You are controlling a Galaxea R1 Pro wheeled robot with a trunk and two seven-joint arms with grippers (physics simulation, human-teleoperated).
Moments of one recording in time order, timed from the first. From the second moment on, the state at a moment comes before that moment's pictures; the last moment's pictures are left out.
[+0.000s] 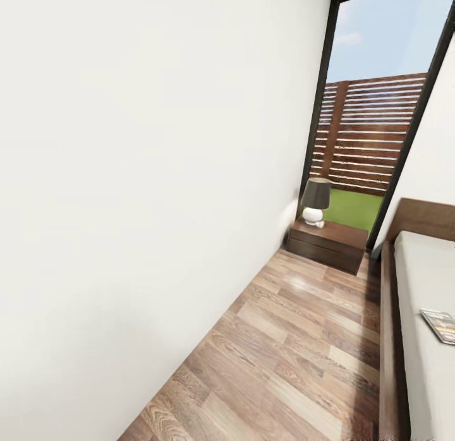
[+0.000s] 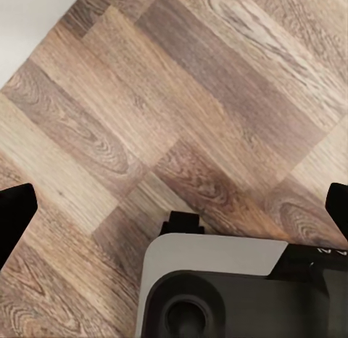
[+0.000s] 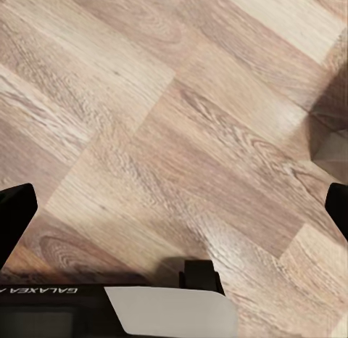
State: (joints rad) left arm -0.16 0.01 -0.08 -0.12 0.16 -0.21 0.10; right arm -0.37 0.02 0.20 0.00 -0.21 -0.13 -0.01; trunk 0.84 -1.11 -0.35
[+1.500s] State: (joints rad) left arm -0.16 0.00 -0.08 -0.12 0.16 -0.33 0.10; right arm -0.37 0.02 0.20 0.00 -0.21 -0.13 -0.01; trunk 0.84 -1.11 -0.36
